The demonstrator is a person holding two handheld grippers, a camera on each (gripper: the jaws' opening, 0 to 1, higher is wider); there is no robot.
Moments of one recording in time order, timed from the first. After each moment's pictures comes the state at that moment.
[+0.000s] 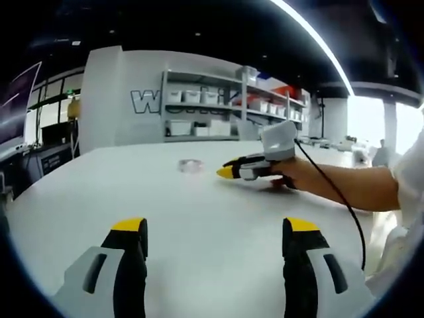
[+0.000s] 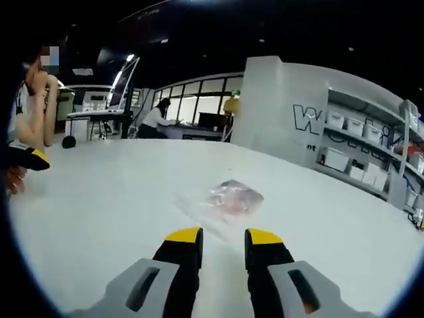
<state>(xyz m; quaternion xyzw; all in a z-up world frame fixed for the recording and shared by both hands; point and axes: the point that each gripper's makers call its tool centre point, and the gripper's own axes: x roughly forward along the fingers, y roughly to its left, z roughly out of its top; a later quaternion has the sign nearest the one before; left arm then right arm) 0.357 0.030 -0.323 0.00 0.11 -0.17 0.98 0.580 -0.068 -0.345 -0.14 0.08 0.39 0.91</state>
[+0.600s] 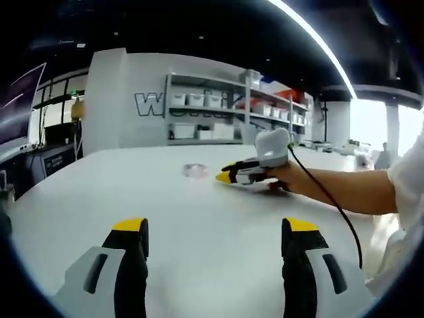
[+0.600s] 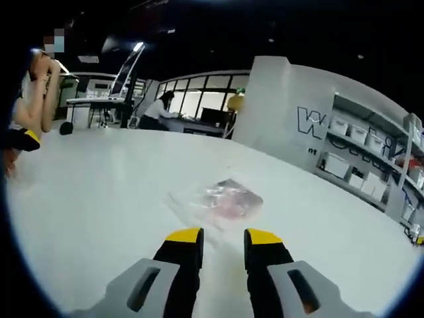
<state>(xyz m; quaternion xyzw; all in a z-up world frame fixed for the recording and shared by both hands) 0.354 0.039 -0.315 -0.01 0.10 -0.16 0.98 0.596 -0.059 -0.351 -0.18 0.08 0.38 0.90</state>
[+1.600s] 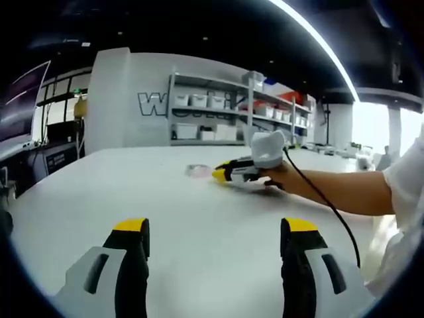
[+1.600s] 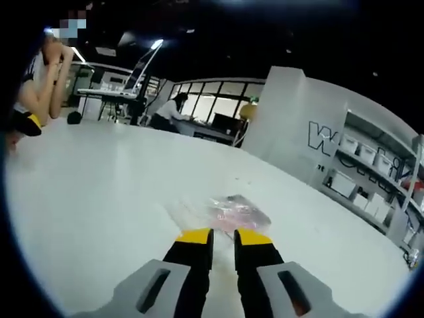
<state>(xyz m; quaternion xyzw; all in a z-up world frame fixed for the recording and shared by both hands) 0.353 0.042 -0.315 -0.02 0.10 -0.15 0.98 0.604 -0.035 -0.341 -0.22 0.04 0.42 0.88</state>
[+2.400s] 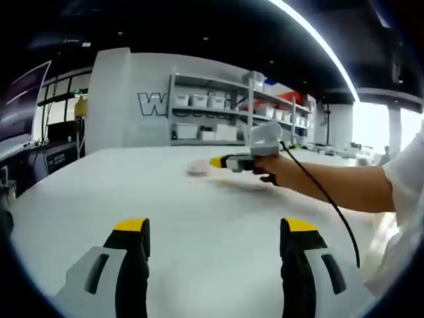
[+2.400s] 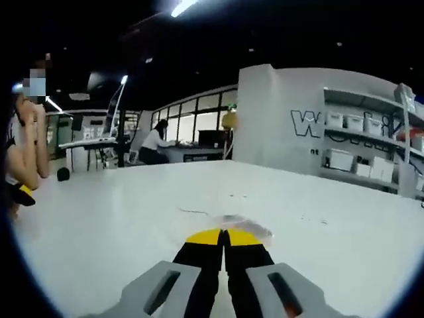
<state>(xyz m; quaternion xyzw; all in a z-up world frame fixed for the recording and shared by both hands) 0.346 0.049 -0.315 -0.02 0.09 -0.15 0.98 0.611 -0.023 -0.313 -0.06 0.06 0.41 0.91</state>
